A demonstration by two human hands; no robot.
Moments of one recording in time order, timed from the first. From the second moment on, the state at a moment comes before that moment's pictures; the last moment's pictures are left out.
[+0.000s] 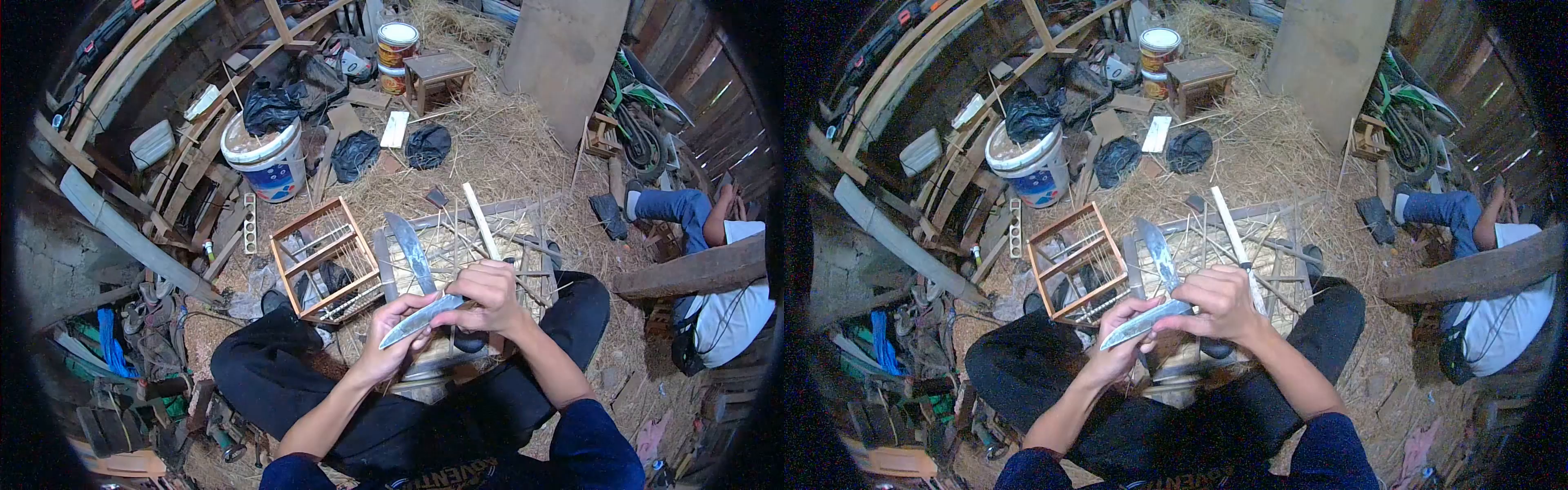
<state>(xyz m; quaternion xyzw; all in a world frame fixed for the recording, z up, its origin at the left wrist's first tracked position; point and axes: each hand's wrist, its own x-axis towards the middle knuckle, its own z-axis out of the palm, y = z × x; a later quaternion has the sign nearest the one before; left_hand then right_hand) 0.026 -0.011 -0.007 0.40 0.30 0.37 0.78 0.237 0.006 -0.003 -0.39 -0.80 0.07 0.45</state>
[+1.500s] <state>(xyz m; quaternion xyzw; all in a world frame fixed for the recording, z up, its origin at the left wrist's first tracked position) 0.029 -0.016 -0.001 0.59 0.39 0.41 0.58 0.234 0.008 -0.020 -0.39 -0.79 0.09 0.47</state>
